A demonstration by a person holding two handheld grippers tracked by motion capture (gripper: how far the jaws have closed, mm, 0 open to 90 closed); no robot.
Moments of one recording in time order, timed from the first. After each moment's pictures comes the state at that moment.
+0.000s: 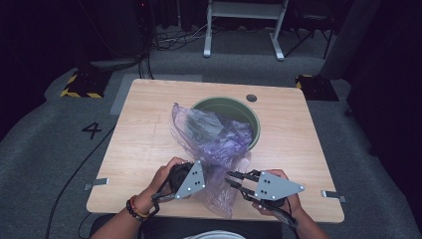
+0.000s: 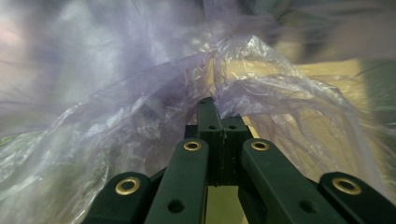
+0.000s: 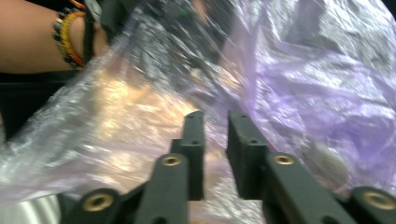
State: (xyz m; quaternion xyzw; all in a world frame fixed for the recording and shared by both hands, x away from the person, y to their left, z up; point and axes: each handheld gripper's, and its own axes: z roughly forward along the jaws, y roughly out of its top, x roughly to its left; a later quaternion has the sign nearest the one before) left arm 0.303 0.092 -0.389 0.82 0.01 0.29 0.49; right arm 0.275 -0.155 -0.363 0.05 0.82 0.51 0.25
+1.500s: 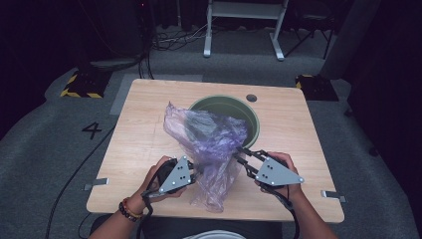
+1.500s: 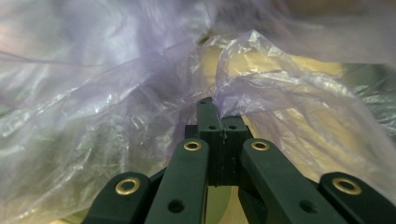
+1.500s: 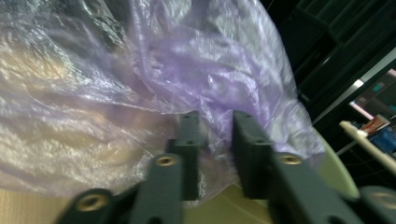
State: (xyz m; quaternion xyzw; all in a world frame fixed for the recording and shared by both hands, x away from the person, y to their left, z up) left arm 0.310 0.121 -0.395 0.82 0.04 0.25 0.52; right arm 0.308 -0.166 -0.363 0.05 0.78 0.50 0.38
